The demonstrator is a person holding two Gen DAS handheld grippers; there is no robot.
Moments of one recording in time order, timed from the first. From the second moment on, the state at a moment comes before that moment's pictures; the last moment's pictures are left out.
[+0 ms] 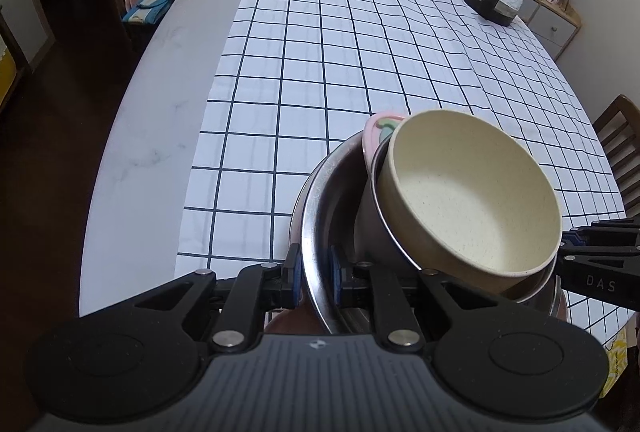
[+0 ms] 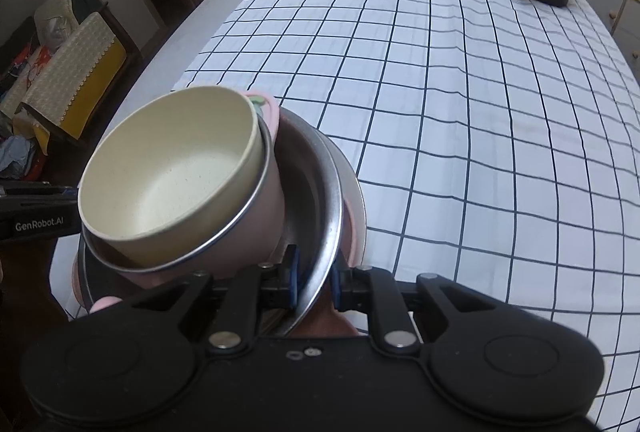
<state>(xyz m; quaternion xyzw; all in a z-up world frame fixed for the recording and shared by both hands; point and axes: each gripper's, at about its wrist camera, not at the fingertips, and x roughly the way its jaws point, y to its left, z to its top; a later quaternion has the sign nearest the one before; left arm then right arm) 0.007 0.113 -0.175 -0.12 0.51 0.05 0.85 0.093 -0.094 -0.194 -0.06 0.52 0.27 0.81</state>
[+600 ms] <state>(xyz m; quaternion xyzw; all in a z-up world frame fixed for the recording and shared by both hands) -0.006 0.106 -0.146 -0.08 0.46 0.06 0.88 0.079 -0.102 -0.173 -0.06 0.49 0.28 0.83</state>
